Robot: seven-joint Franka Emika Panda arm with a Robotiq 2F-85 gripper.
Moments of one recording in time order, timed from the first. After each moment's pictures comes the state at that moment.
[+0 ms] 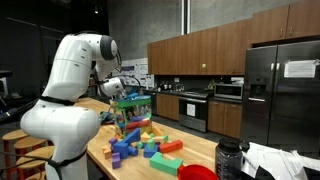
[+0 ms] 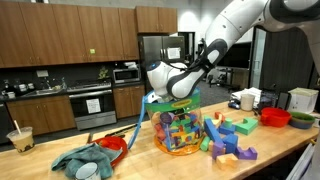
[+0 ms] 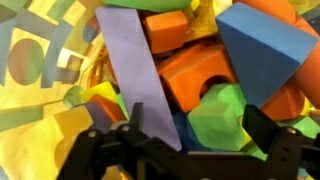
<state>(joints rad) 0.27 0.34 0.24 -1.96 -0.59 2.14 -1.01</state>
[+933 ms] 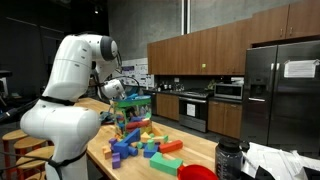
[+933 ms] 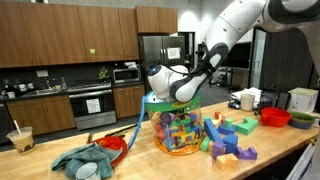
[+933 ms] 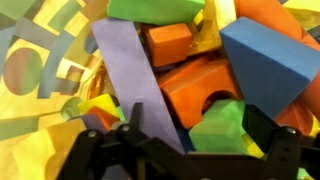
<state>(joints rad) 0.28 0.35 0.24 -1.98 -0.69 2.15 -0.97</state>
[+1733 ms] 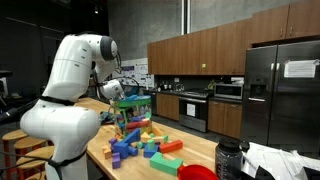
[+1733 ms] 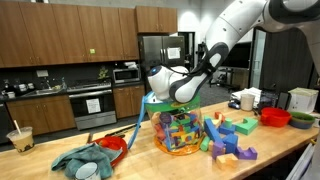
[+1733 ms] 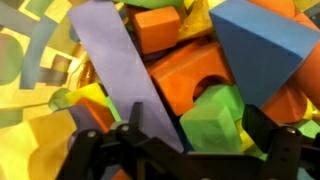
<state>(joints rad) 0.28 0.35 0.25 -1.99 -0.64 2.15 -0.96</state>
